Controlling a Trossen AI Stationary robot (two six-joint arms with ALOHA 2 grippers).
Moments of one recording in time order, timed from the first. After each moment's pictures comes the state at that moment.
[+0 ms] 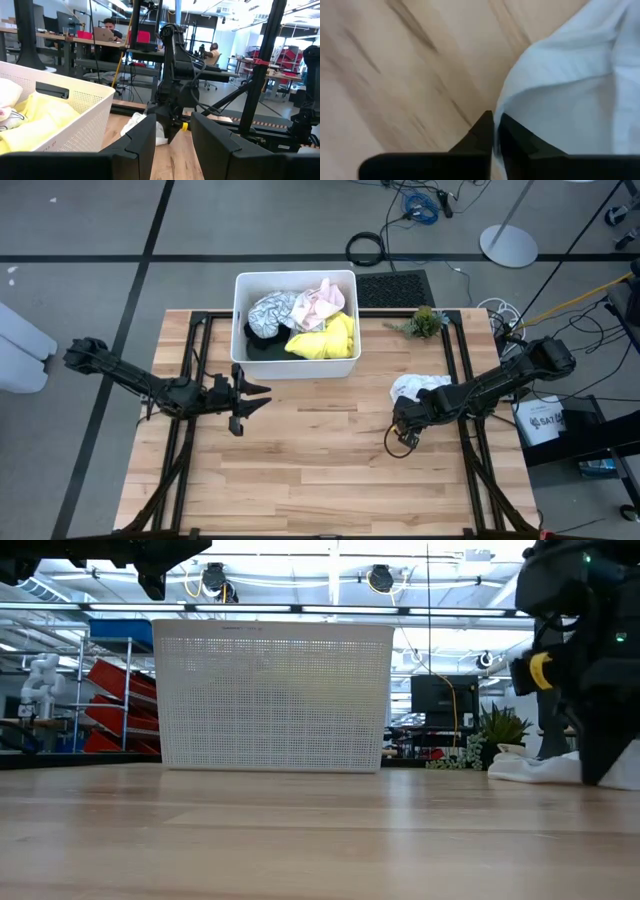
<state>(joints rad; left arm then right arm) -0.35 0.76 0.30 0.62 -0.43 -0.06 0.28 1.27 0.55 -0.67 0.08 0.82</state>
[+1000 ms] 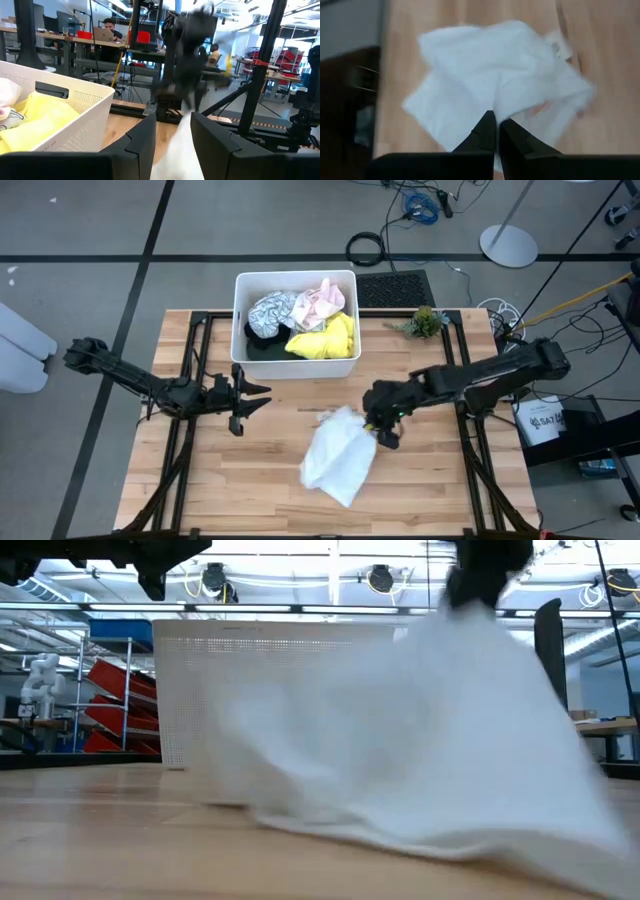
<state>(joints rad) -0.35 0.76 0.30 0.62 -0.43 -0.07 0.20 1.32 1.09 -0.62 -0.11 0.36</state>
